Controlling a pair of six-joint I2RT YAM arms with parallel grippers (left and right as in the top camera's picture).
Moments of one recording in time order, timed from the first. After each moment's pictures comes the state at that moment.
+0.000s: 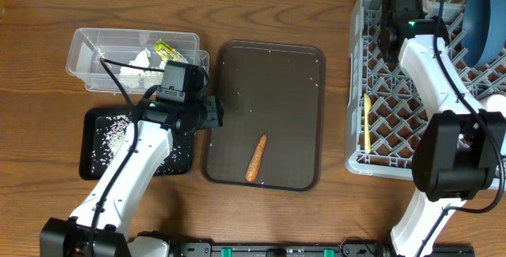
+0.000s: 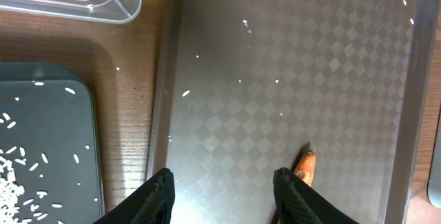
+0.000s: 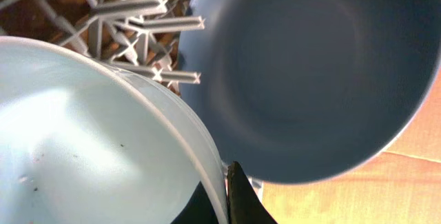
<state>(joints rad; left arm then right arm) -0.22 1.42 0.97 -0.66 0.20 -0.35 0.06 2.02 1.65 -0.74 0.99 -0.36</state>
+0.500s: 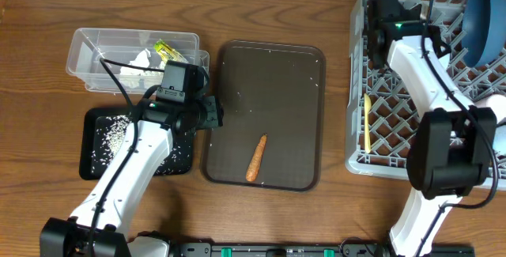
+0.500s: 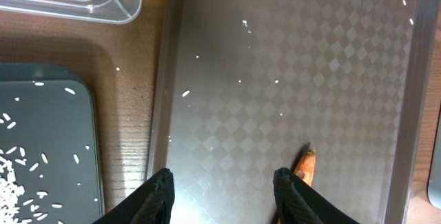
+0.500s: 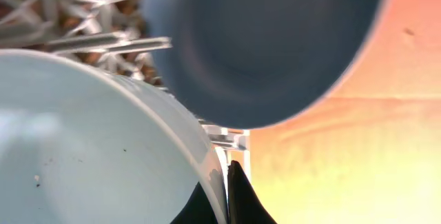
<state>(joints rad) -0.22 1.42 0.97 -0.66 0.20 -0.35 0.10 2.04 1.63 -0.83 1.22 -0.10</state>
